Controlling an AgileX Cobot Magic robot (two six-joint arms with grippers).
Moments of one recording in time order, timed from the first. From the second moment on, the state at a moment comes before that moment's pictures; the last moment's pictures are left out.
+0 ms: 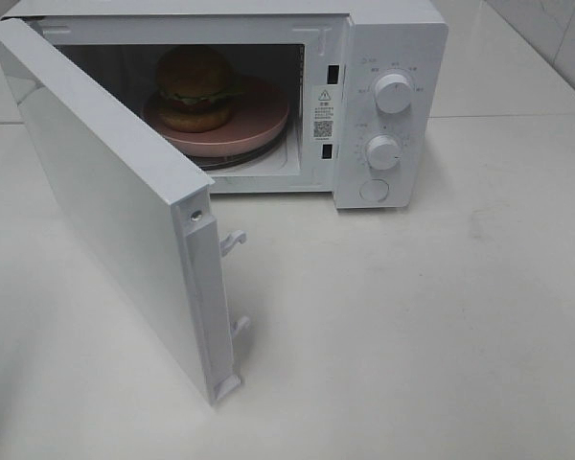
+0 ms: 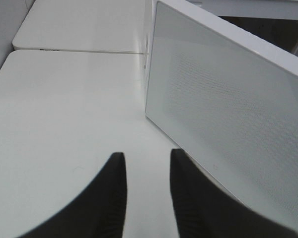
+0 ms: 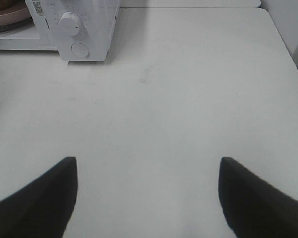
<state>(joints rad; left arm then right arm) 0.02 0.41 -0.54 -0.19 0.64 0.08 0.09 0.00 -0.51 -0.05 1.04 0.14</state>
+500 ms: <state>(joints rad) 0.02 0.62 -0.39 -0.19 0.18 0.09 0.09 0.00 -0.51 -0.05 1.04 0.14</state>
